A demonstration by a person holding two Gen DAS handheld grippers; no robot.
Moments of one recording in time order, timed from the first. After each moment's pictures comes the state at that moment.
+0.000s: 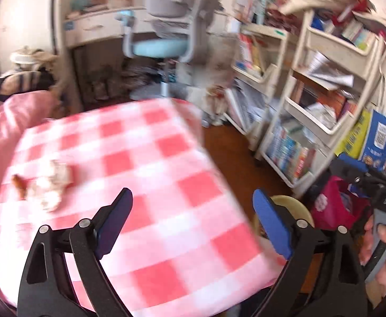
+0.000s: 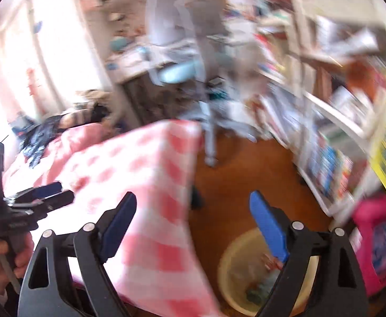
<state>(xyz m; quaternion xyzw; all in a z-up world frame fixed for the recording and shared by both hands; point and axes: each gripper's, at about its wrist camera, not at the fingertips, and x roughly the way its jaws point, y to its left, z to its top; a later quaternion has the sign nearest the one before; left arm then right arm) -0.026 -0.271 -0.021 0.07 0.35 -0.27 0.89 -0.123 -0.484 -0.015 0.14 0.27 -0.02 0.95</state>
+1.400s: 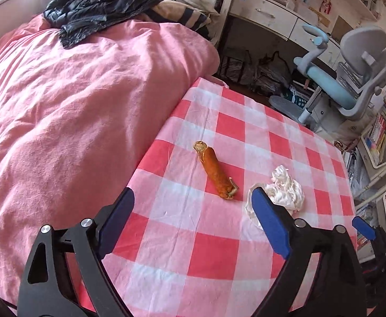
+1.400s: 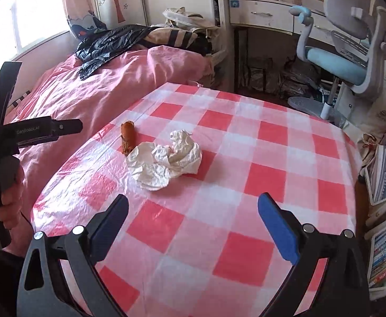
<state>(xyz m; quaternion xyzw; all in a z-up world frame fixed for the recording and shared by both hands) 0.130 0.038 -0.058 -0.12 0.43 0.00 0.89 0.068 -0.232 -0.059 -0.03 0.39 0.16 0.91</state>
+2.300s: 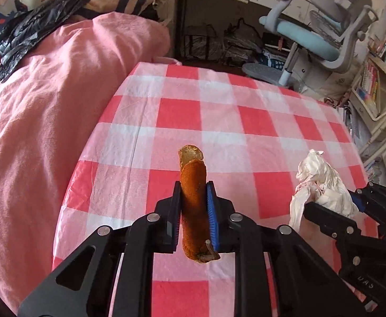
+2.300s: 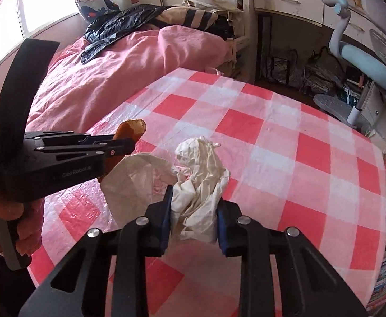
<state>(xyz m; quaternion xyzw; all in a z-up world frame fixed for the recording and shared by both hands) 0.185 -0.038 -0.086 -0.02 0.45 -0.08 0.89 0.109 -0.228 -0.066 -0.04 0.42 0.20 0.89</state>
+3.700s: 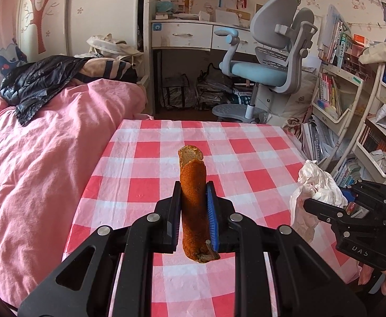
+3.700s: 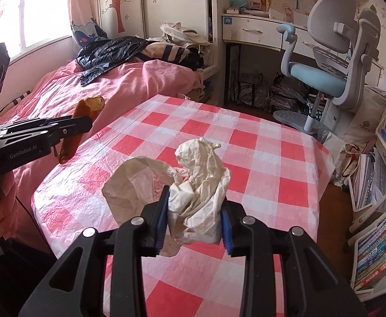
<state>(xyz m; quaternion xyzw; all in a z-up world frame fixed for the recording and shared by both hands) 0.048 -0.067 -0.006 0.02 0.33 -0.12 0.94 0.002 -0.283 -0.030 -0.05 0.35 0.14 0.92</state>
